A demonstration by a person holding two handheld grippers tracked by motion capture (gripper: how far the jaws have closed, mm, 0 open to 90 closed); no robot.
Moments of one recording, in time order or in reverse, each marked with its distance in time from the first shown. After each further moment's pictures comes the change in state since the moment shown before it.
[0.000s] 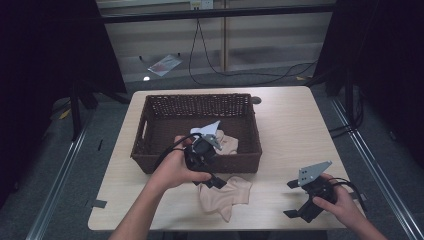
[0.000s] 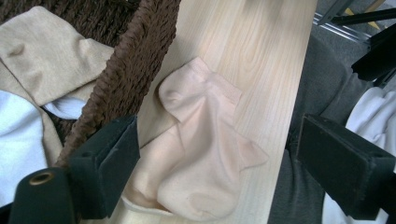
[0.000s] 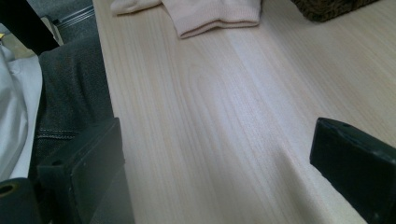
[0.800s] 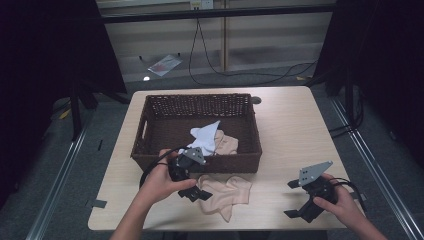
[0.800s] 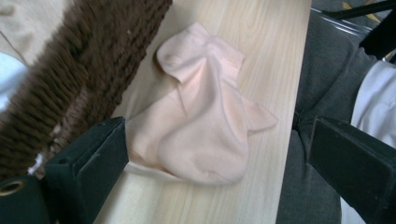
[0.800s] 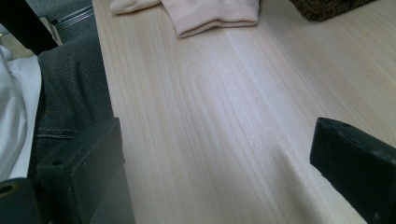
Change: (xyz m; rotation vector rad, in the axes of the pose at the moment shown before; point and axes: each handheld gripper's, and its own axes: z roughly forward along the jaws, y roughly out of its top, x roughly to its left) left arm 0.001 -0.052 0.003 -0.050 -0.004 0.044; right arm 0.000 -0.001 -0.001 0.001 -0.005 -0.002
